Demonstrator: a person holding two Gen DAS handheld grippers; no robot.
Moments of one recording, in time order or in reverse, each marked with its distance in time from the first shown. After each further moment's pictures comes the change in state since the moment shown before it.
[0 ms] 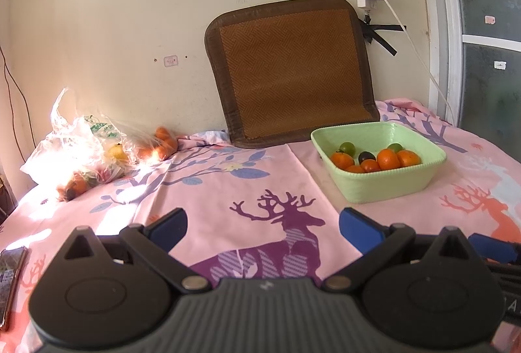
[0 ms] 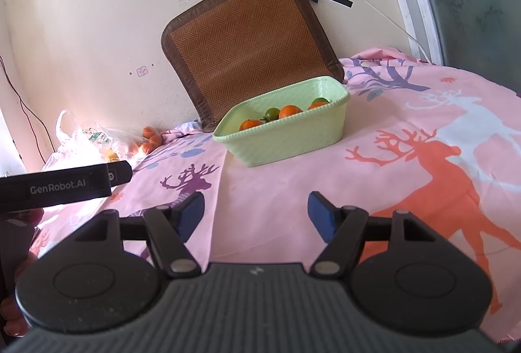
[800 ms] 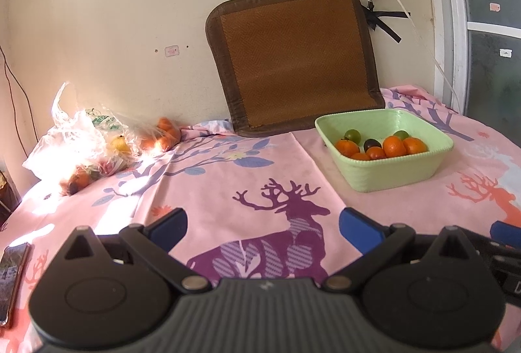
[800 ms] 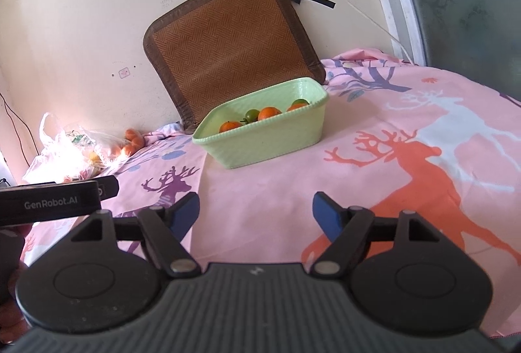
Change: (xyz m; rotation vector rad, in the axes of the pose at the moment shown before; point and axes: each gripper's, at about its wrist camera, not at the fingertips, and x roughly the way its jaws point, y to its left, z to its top) left arm 0.007 -0.003 -0.002 0.010 0.042 0.024; right arm -0.001 -0.005 0.000 0.010 -0.008 -0.070
